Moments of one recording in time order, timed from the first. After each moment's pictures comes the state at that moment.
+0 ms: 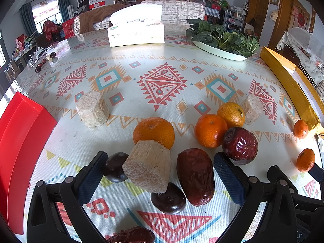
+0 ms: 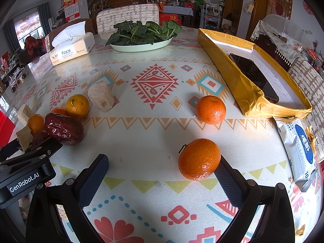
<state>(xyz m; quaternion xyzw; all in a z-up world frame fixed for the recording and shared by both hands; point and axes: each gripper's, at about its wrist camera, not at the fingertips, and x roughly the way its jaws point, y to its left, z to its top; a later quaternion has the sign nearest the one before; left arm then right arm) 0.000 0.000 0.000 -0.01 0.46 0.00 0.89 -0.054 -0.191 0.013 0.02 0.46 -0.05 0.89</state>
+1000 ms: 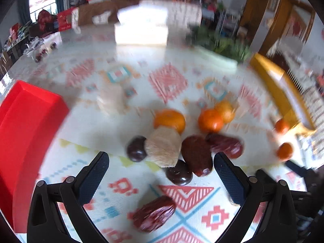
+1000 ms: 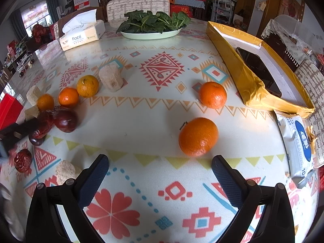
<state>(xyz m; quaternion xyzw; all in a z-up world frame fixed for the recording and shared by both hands) -0.036 0.044 0.034 -0.06 0.44 -0.04 0.89 -0.072 -0.190 0.017 0.00 0.49 -0.02 0.87</state>
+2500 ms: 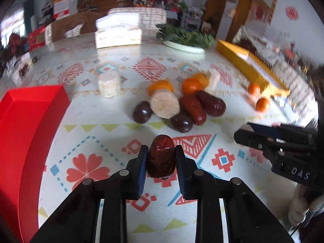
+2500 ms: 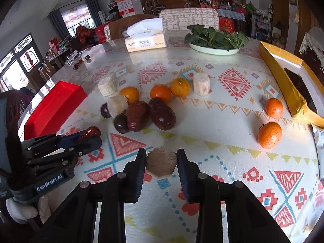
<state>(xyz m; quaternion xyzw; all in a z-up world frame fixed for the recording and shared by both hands) -0.093 0.073 0.014 -0.02 0.43 -0.16 0.89 -0.110 -0.117 0.046 0.02 0.44 0.15 0.88</state>
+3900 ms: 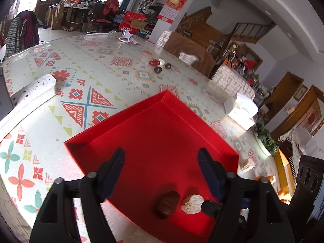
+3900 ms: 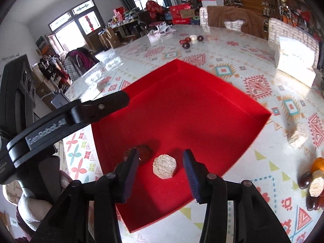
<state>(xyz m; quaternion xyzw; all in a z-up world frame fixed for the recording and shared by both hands) -0.138 0.366 0.053 -0.27 0.33 0.08 0.90 -0.091 0.181 0.061 -0.04 0.45 0.37 0.81</state>
